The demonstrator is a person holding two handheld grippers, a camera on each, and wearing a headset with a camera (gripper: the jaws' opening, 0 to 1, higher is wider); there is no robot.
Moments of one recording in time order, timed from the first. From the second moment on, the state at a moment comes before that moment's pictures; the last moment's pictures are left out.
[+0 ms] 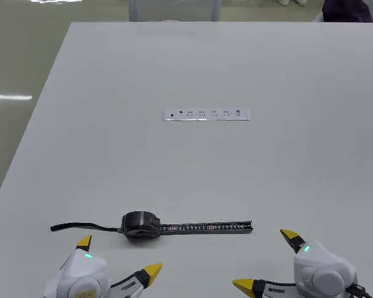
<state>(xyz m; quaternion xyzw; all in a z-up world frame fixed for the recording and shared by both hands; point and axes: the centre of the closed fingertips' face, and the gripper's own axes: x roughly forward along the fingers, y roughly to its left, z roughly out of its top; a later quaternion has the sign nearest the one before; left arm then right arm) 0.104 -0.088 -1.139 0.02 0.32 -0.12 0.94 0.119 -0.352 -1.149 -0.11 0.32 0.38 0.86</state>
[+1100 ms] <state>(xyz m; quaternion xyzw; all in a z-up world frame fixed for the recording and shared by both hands) 0.127 -0.094 -1.162 -0.04 0.29 -0.04 0.95 0.136 -0.360 -1.151 -0.13 0.29 0.43 0.84</state>
